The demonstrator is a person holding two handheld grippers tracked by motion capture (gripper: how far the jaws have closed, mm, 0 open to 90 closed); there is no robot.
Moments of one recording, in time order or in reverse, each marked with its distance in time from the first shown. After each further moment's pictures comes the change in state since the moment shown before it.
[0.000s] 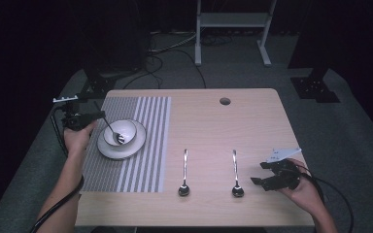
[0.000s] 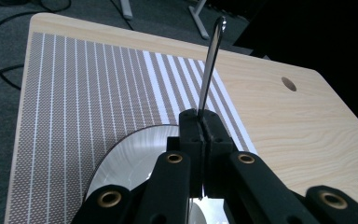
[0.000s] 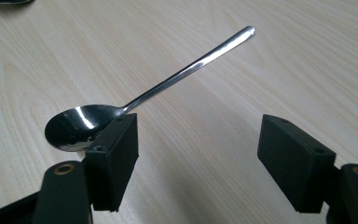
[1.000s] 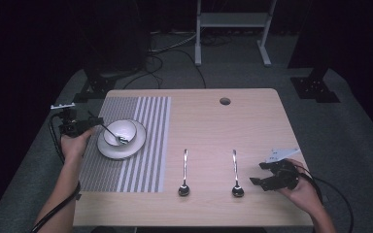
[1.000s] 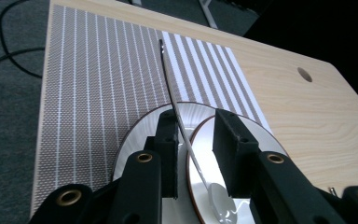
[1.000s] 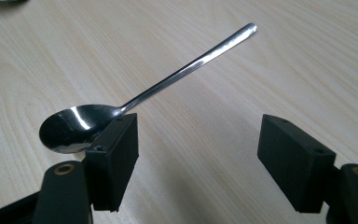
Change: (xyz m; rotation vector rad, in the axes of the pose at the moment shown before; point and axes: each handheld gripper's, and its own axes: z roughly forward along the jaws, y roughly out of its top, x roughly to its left) left arm 0.020 -0.017 -0.002 0.033 0.027 -0.025; right arm -0.001 -0.001 0.005 0.003 0.001 0.003
